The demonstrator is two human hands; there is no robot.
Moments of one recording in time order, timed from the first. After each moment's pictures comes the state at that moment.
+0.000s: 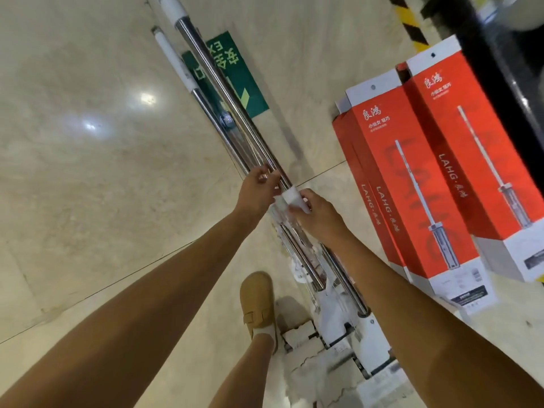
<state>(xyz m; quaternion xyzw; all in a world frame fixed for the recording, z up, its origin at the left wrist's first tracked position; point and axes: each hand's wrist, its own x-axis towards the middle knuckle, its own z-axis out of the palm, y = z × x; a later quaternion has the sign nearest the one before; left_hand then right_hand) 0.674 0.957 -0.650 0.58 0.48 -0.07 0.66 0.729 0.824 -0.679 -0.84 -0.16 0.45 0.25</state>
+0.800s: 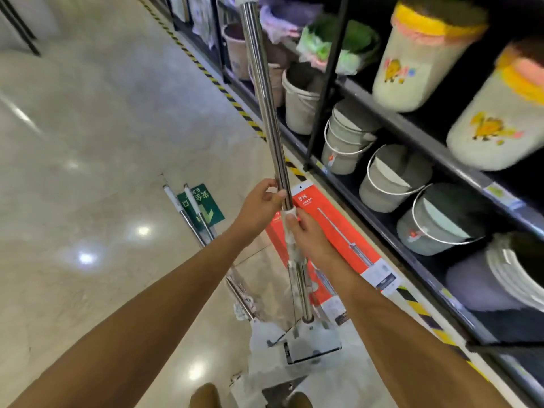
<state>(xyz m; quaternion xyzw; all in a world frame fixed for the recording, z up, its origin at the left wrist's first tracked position) 0.671 0.723 -0.224 0.75 0.24 0.05 0.62 0.721 0.603 -0.299 -0.82 -0.19 0.23 0.49</state>
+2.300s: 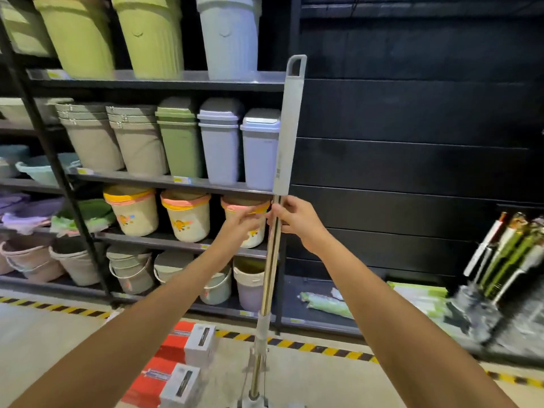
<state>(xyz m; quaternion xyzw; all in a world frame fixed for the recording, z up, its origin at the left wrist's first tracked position) 0.439 0.180 0.140 0.76 -0.18 -0.06 0.63 0.401 0.031 0.161 -0.77 -0.03 -0.13 0.62</state>
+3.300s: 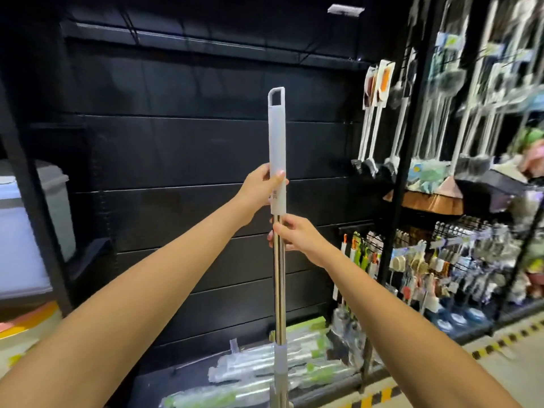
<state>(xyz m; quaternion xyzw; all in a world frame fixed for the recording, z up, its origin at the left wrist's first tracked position) 0.477 -0.414 0.272 0.67 -0.44 -0.08 0.60 0.393 -0.500 0.195 -0.82 0.12 -0.22 0.52</state>
